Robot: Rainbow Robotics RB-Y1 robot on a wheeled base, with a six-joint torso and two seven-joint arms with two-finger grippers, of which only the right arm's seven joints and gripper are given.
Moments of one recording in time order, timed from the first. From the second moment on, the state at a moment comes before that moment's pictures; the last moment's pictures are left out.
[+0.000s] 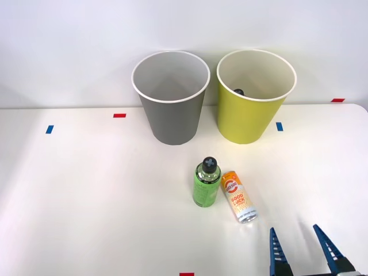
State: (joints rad) arm 0.75 -0.25 0.22 -1.69 -0.02 -0.78 1.32
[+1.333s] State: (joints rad) arm 0.87 -0.24 0.26 -1.69 -0.04 -0.82 1.40
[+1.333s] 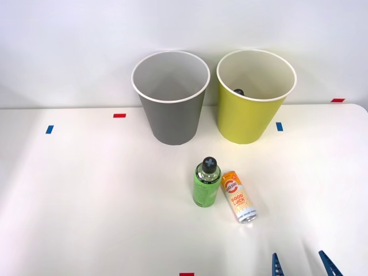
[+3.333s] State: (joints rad) arm 0.87 -0.24 0.26 -1.69 -0.04 -0.82 1.40
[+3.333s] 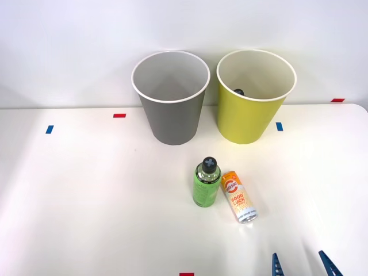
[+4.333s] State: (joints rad) arm 0.87 -0.24 0.26 -1.69 -0.04 -0.82 1.40
